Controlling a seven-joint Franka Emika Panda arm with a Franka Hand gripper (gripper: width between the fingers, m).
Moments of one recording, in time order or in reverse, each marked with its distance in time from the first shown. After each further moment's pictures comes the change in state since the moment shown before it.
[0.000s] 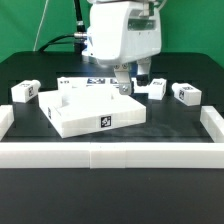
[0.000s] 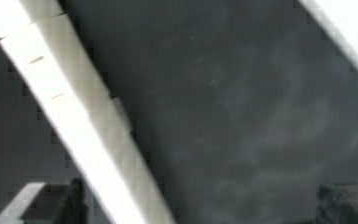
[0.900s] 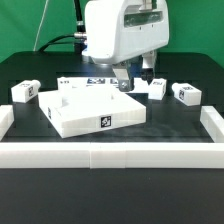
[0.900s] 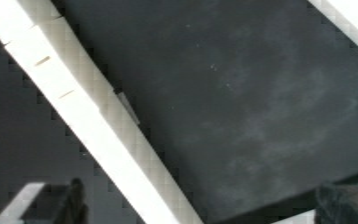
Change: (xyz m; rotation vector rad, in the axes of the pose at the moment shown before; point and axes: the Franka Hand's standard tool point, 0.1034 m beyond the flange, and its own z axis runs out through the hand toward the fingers) arm 0.016 0.020 -0.013 0.068 -0.005 0.186
